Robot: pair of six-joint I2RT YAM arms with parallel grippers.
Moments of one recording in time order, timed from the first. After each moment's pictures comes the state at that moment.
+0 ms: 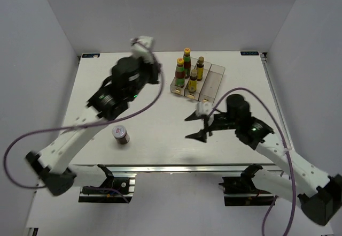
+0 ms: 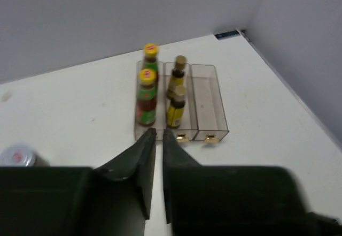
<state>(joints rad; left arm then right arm) -0.77 1.38 1.58 -0.34 -0.29 -0.16 0.56 0.90 0.78 -0.22 -0.91 -0.40</state>
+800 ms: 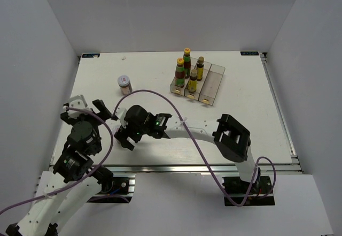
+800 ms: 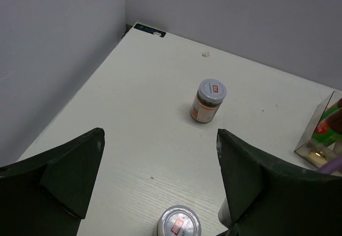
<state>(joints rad) -0.57 0.44 0.73 -0.33 -0.90 -0.19 1.23 2.01 1.56 -0.22 -0.16 0.04</state>
